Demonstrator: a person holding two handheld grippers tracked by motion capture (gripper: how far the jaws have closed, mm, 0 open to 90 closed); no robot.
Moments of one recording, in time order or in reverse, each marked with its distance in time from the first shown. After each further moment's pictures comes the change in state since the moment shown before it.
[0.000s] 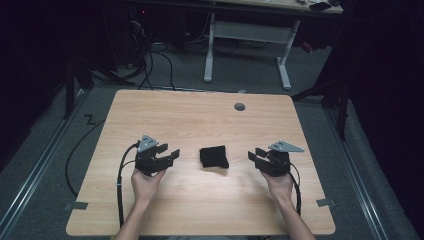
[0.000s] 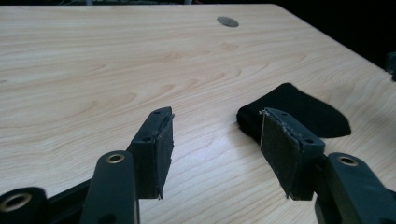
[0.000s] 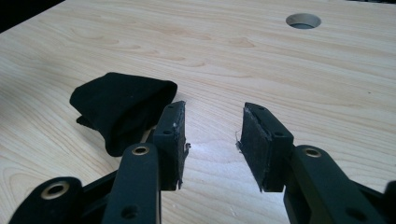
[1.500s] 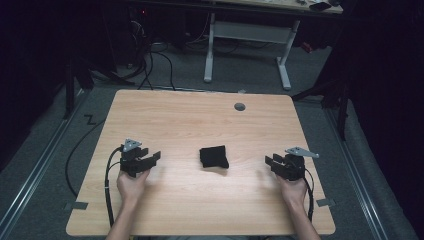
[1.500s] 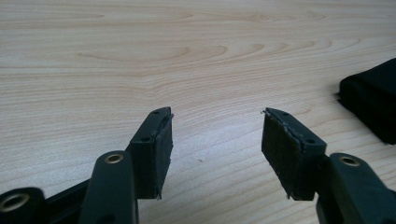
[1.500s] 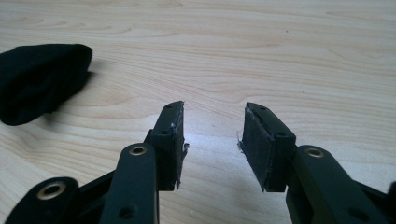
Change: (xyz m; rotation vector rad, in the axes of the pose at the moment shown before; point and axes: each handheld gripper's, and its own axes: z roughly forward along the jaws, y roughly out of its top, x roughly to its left) left arm 0.057 -0.031 0.002 0.079 0.158 -0.105; right arm -0.049 -0.033 -0.009 0.055 -0.119 0.113
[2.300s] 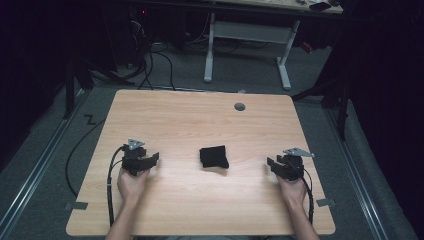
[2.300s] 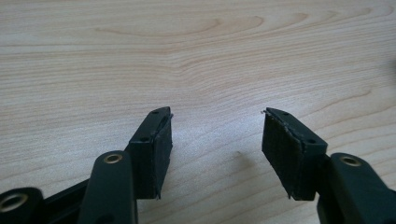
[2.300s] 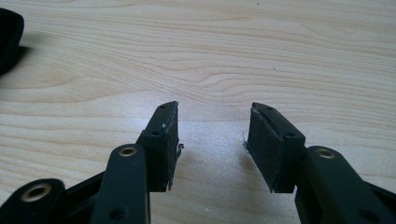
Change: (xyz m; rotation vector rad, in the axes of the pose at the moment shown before) left arm 0.007 -0.005 0.019 0.080 0.088 0.030; right arm -0.010 -0.009 0.017 0.058 -0.111 -0.019
